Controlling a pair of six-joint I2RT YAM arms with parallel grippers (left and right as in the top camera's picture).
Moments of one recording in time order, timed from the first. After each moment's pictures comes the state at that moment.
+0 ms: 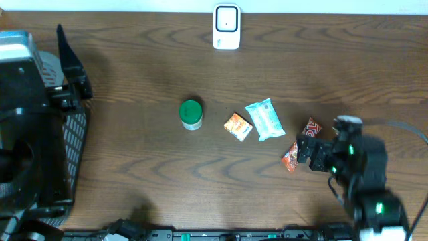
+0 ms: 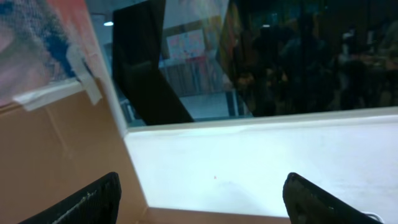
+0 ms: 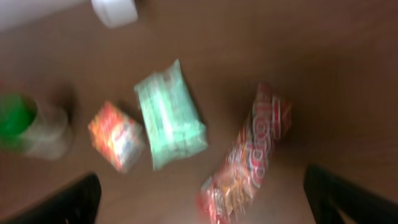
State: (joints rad) left arm -0.41 0.97 1.74 -0.62 -0.62 0.26; right arm 0.08 0.68 0.63 -0.67 -0.12 0.29
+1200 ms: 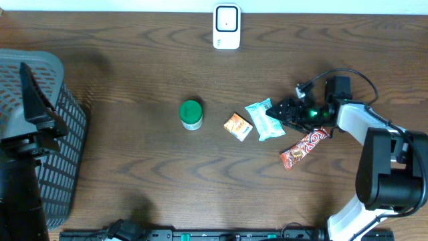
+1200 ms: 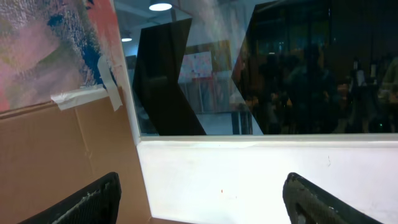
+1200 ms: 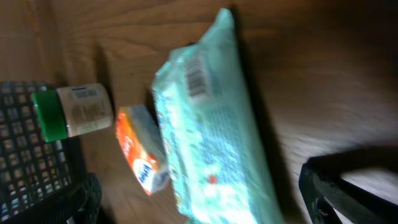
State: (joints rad) left arm -0.41 0.78 1.61 -0.56 -0.64 0.27; right arm -0.06 1.88 0.98 -0.41 -0.83 0.21
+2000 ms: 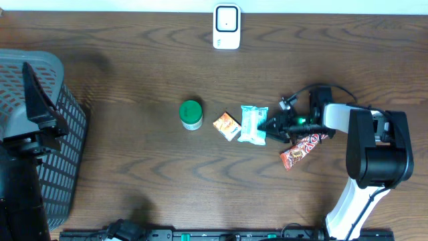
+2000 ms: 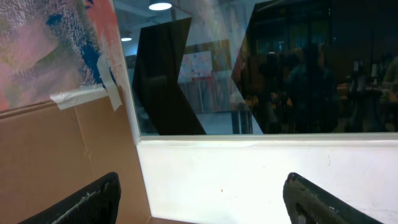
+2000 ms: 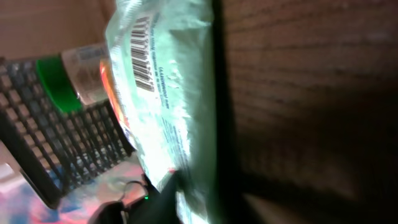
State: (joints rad) left arm -0.41 0.78 1.61 -0.56 -0.64 0.27; right arm -0.02 2.06 0.95 -0.45 -1.04 0.26
